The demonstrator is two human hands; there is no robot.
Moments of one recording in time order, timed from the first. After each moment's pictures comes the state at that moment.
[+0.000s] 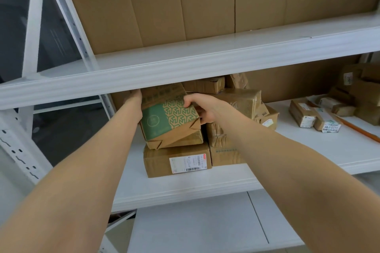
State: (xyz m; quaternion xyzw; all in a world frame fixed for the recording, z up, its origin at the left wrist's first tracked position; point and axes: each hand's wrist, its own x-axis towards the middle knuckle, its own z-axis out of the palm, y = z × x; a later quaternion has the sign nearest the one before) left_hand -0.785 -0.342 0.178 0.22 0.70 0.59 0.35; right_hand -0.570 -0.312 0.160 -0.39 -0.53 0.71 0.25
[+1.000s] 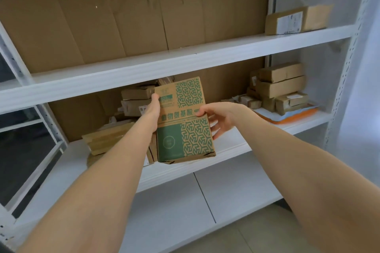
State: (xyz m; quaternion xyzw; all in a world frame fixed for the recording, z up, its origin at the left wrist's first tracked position) left_hand -0.512 -0.412 0.166 0.39 0.63 0.50 0.45; right_hand -0.308 -0.420 0.160 -0.52 -0.52 0.63 0.25
